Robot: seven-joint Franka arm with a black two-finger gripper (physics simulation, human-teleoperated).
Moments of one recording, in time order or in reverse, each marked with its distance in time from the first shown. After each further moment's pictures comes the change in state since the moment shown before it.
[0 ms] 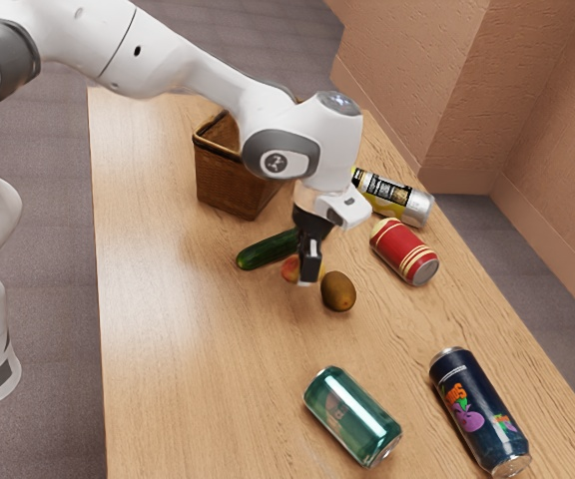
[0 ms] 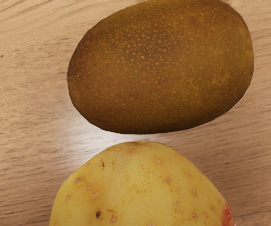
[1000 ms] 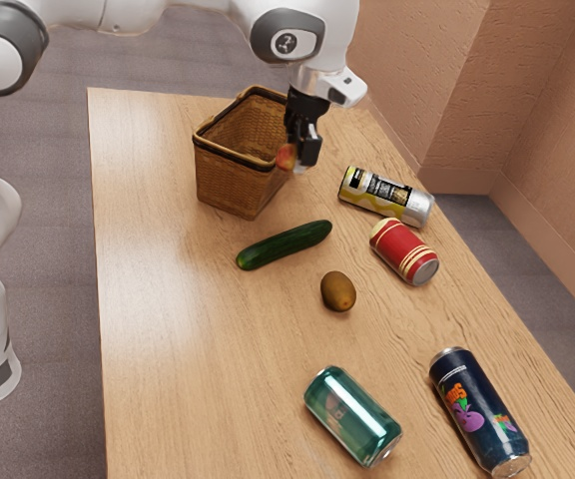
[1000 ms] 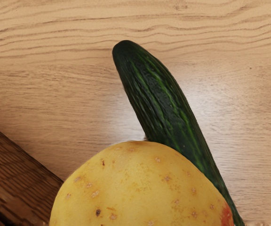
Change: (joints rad) arm 0.010 -0.008 0.221 0.335 0.072 -0.350 0.023
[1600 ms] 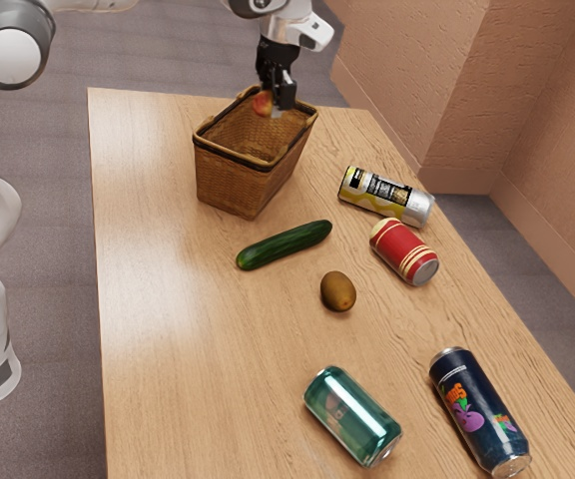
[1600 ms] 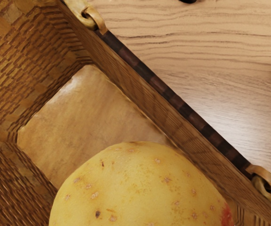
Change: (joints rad) arm 0.007 0.005 0.241 0.092 0.034 -0.003 0.087
